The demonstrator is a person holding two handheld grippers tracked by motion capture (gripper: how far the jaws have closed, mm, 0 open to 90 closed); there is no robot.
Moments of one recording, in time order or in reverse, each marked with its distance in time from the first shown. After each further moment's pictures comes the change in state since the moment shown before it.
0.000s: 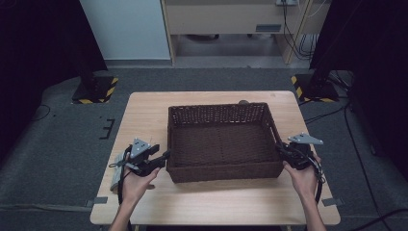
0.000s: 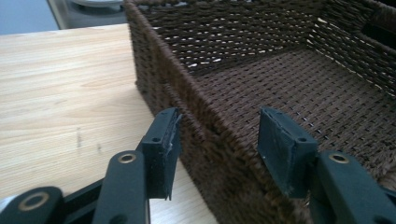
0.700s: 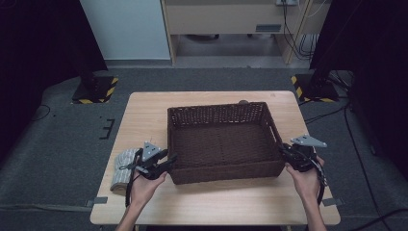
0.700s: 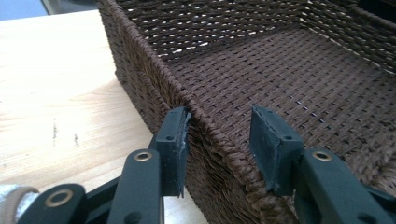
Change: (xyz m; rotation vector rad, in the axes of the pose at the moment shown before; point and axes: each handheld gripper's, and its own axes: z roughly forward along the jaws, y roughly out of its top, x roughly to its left) left arm -0.019 -0.008 0.009 0.050 -0.003 0.028; right arm 0.002 -0.001 -0.013 -0.012 -0.026 -0.002
